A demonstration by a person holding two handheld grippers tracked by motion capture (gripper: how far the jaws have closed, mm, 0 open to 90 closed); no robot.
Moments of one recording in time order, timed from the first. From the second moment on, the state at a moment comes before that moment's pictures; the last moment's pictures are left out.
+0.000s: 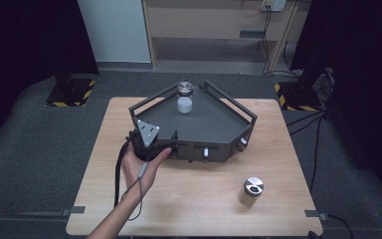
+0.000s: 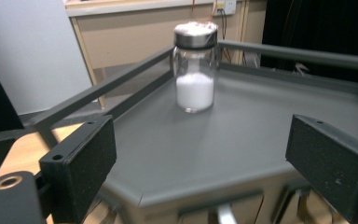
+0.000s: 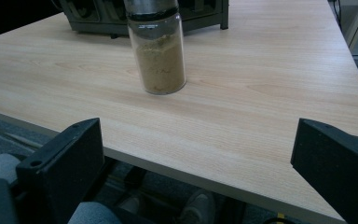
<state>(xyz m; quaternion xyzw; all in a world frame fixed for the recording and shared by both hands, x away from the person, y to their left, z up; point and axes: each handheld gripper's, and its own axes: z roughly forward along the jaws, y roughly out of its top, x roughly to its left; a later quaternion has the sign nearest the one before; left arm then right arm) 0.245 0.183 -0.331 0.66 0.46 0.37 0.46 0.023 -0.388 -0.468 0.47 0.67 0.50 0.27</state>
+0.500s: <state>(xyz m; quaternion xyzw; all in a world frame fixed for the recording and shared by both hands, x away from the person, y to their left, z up) 0.202 0.207 -0.342 0.66 0.47 0.35 0.47 0.021 -0.382 -0.466 0.47 0.68 0.50 0.27</state>
